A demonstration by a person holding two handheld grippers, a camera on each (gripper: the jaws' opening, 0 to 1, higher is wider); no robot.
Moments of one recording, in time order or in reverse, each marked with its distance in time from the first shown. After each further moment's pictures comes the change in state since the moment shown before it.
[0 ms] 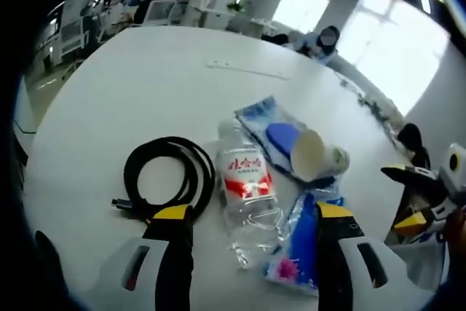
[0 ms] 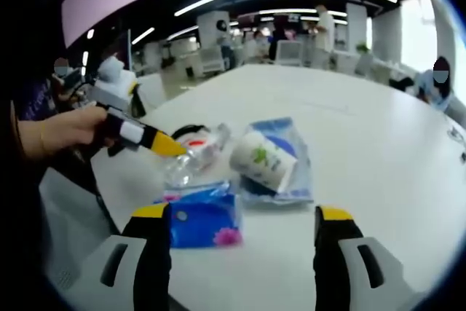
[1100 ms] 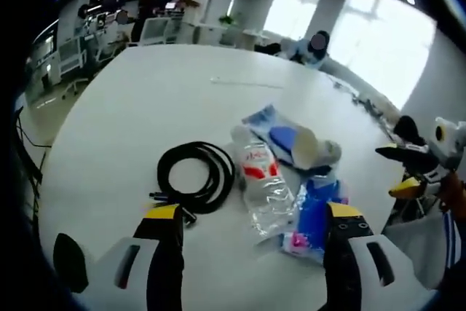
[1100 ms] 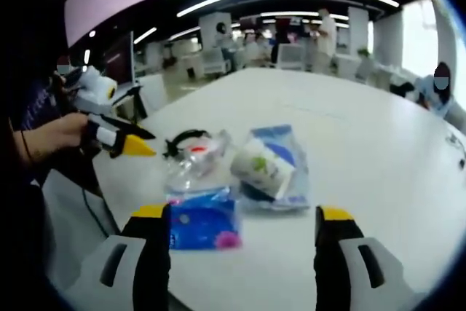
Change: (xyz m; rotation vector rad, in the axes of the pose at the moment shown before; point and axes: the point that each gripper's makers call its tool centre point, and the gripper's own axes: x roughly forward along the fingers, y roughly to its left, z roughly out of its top) left arm -0.049 0.018 -0.004 0.082 -0.065 -0.001; right arm -0.009 0.007 0.012 -0.024 -0.006 0.003
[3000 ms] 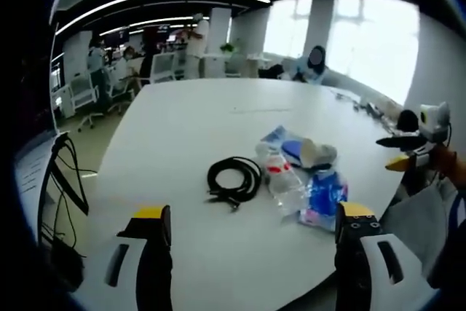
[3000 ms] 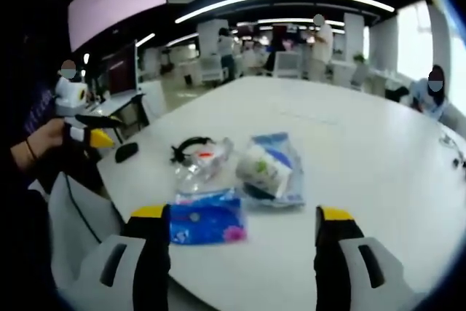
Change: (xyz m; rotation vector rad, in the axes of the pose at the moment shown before) left arm -0.105 0.026 0.002 0.129 -0.154 0.083; right arm -0.033 0.006 0.005 0.003 -0.046 -0.020
